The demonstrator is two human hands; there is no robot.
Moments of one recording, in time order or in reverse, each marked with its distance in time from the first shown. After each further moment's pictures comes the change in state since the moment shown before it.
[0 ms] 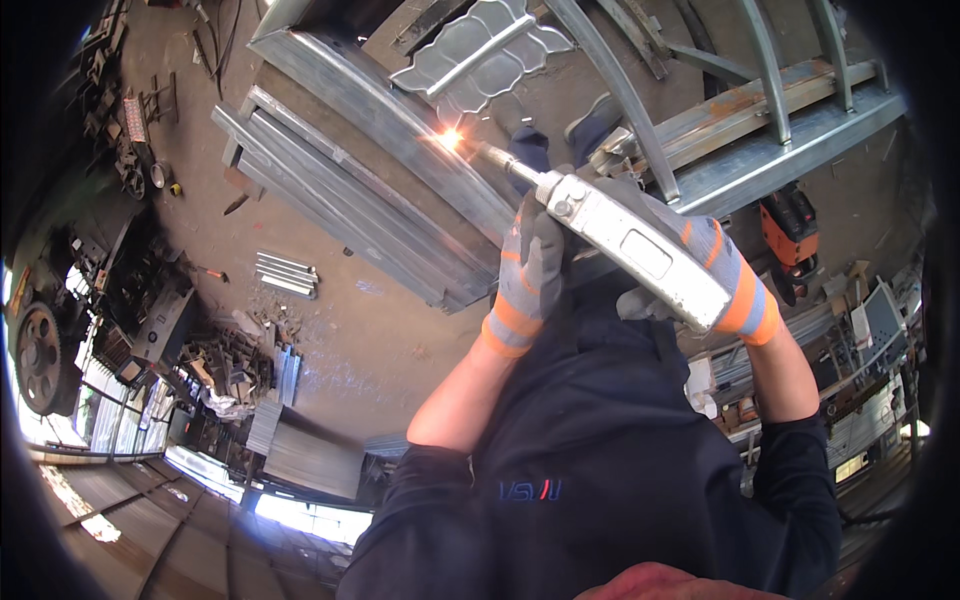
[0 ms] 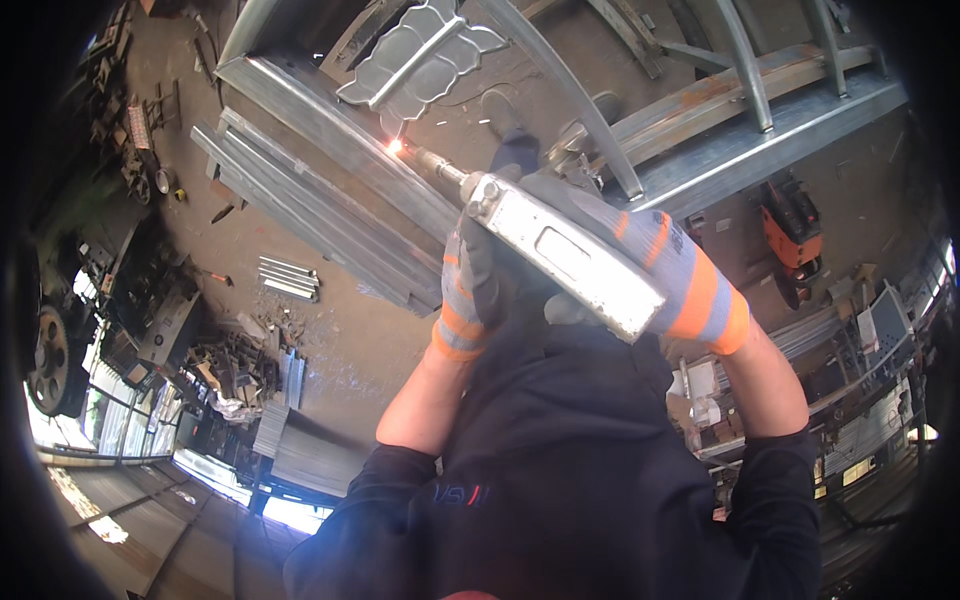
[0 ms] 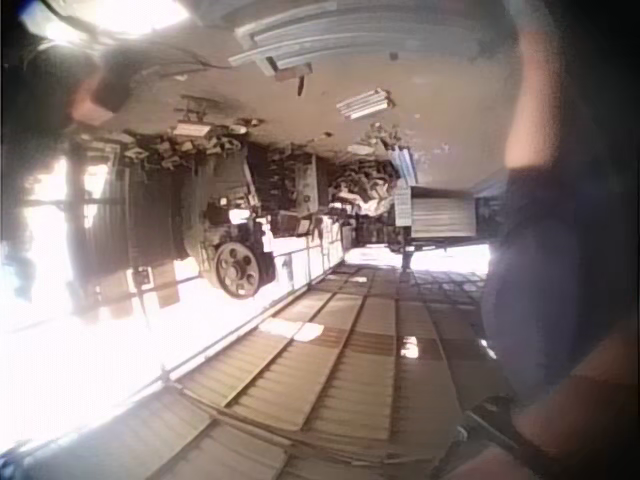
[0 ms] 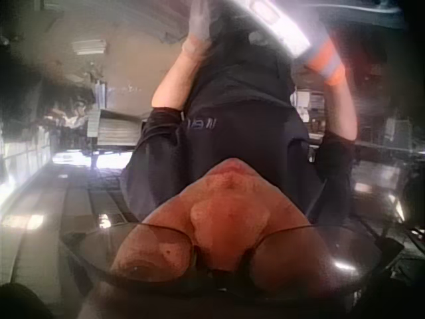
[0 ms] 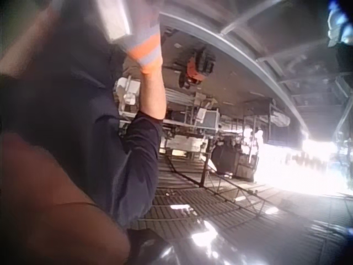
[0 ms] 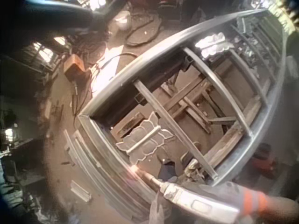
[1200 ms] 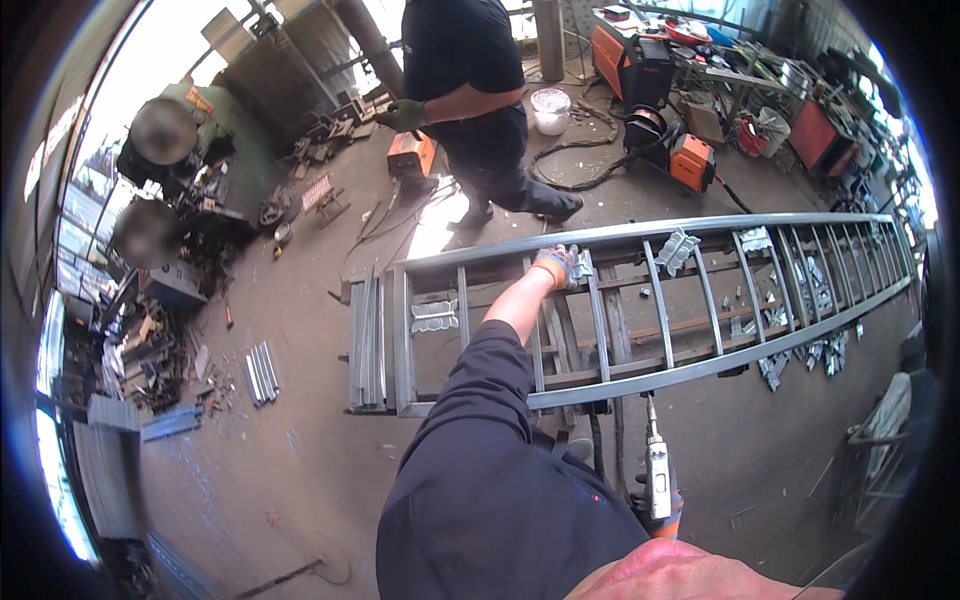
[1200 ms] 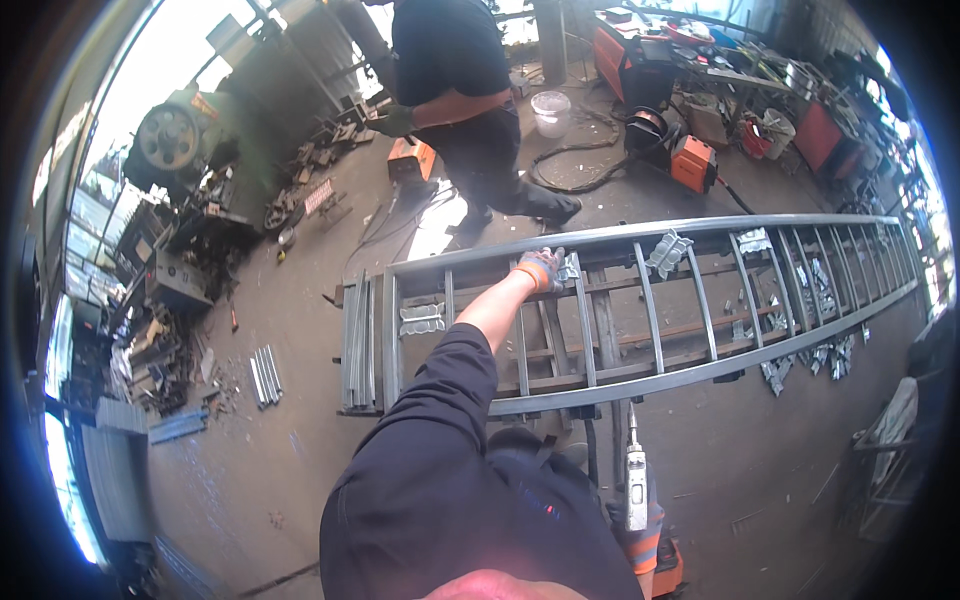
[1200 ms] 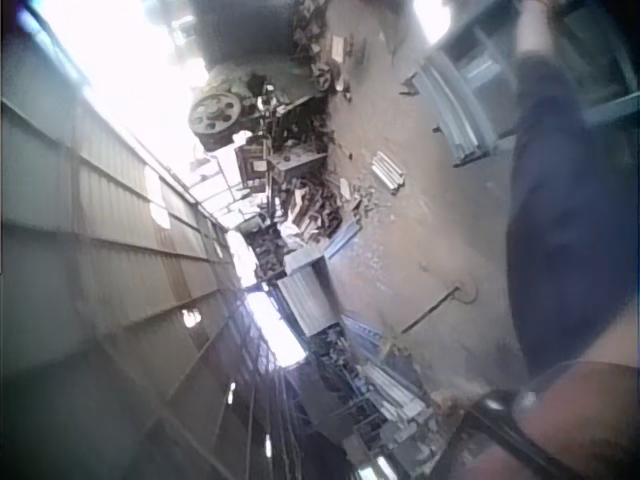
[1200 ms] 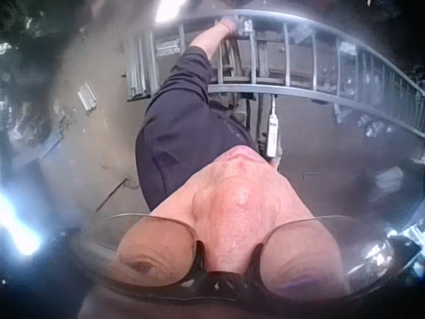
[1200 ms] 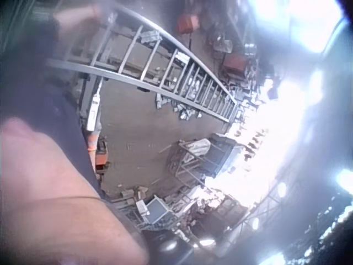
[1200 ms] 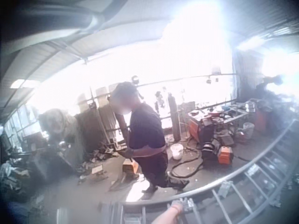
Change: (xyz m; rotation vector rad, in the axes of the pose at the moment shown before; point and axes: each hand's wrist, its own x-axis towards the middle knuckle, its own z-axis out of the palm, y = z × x) left_hand 0.341 0.152 0.290 1.975 0.057 0.207; right_hand -0.373 0.046 -0.289 -0.361 0.563 -0.038
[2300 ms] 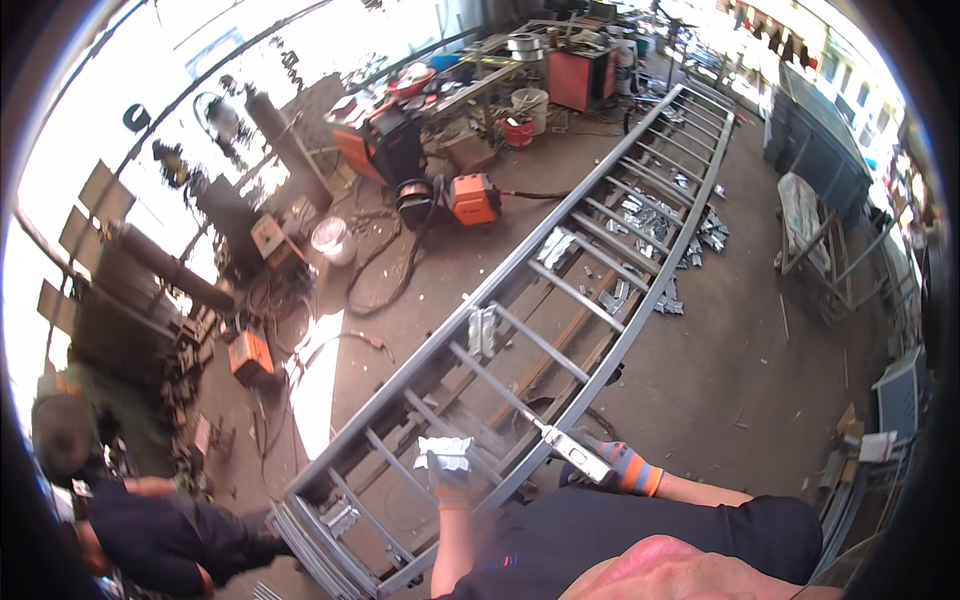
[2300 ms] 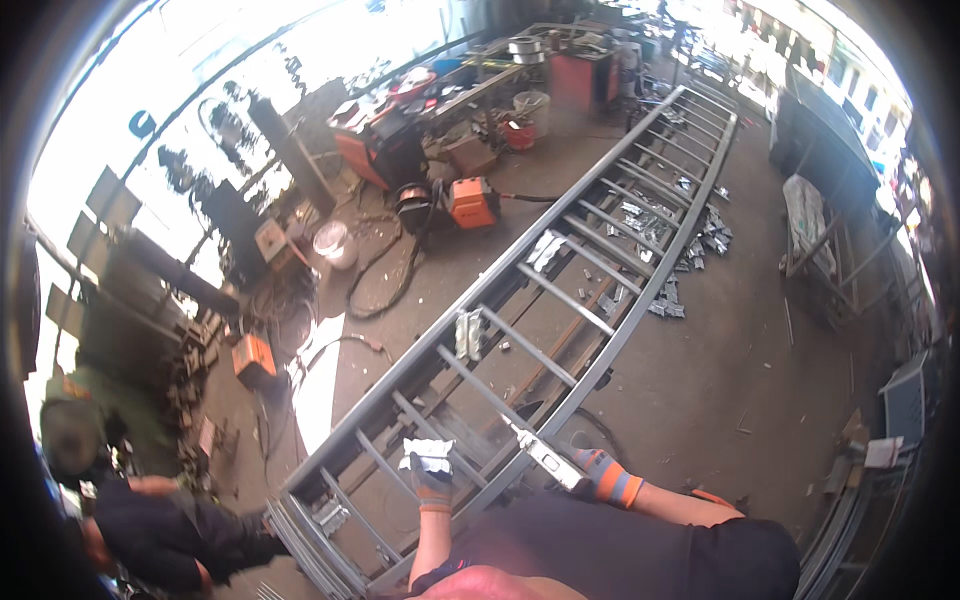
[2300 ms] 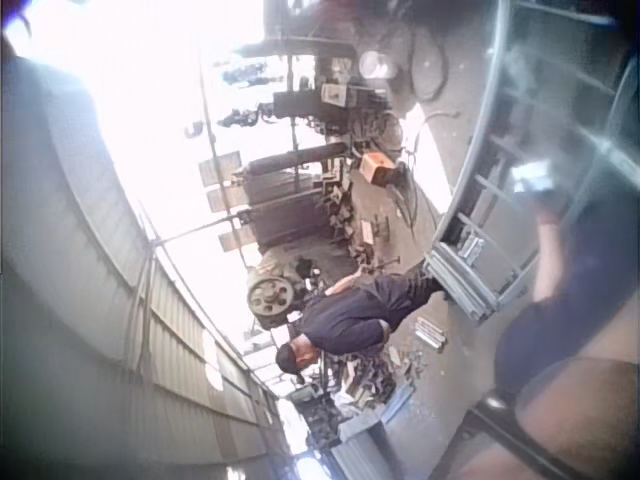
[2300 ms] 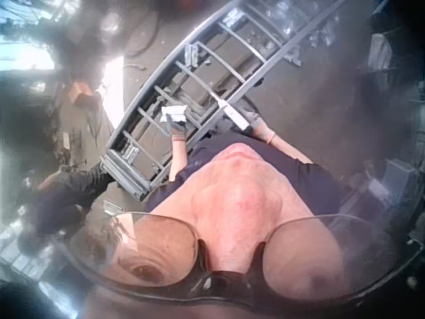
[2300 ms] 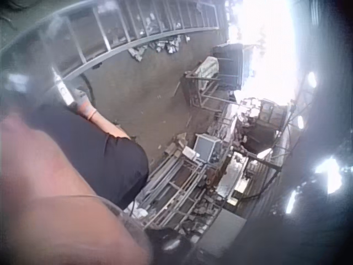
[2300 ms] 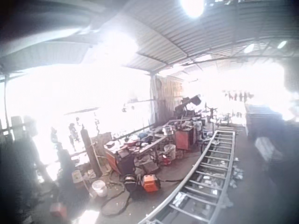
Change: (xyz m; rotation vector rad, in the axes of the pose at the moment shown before) left_hand -0.092 0.157 0.082 -2.531 0.506 -0.160; right_hand 0.170 0.014 -0.110 0.186 -0.189 0.040
